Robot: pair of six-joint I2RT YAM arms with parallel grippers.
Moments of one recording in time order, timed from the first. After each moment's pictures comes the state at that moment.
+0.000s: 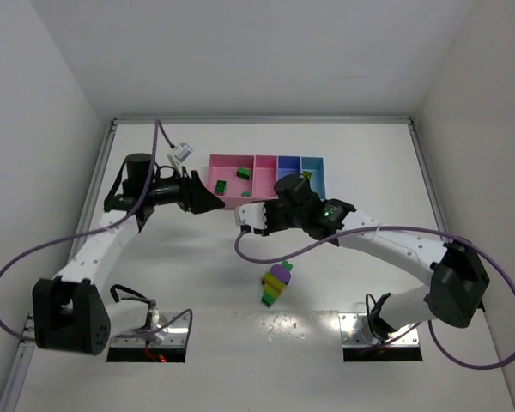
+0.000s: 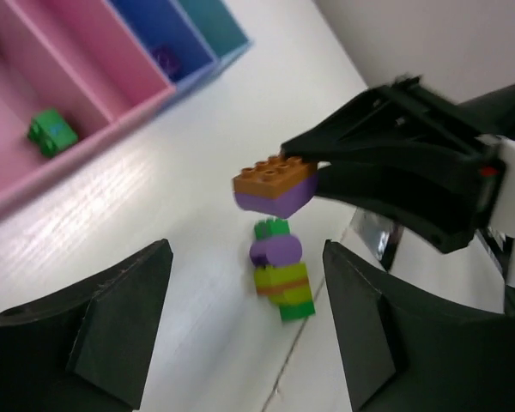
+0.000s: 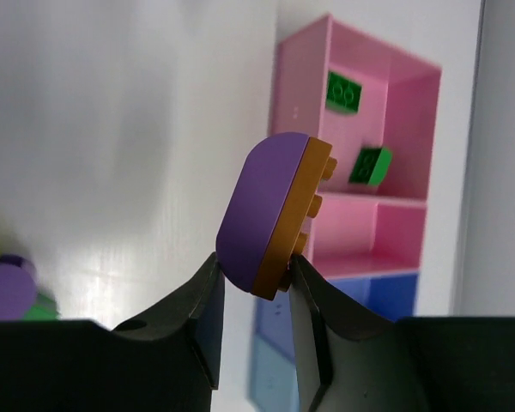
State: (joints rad) left arm -0.09 1.21 0.86 -0.21 0.99 -0.23; right arm 0.85 1.41 1.00 -0.26 -0.19 -0.95
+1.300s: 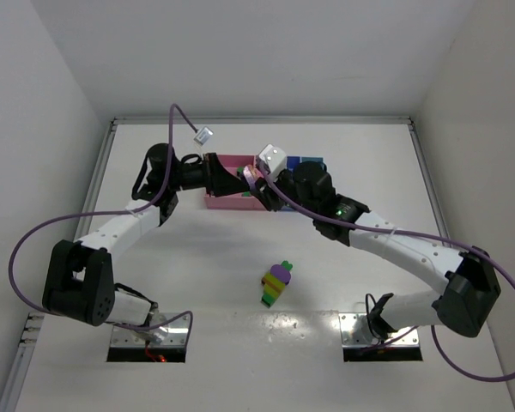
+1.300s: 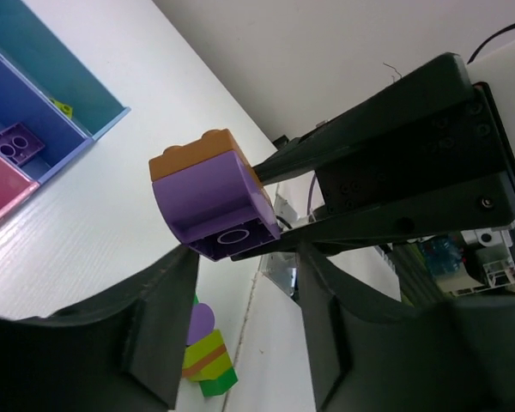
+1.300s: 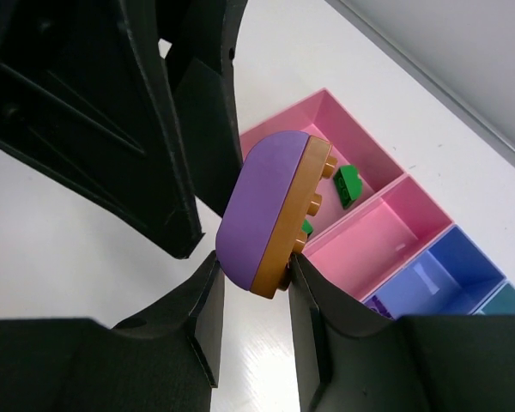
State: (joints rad) left arm -0.26 1.37 0.86 0.46 1.05 -0.77; right arm 0.80 1.33 0.99 0.07 -0.04 -0.12
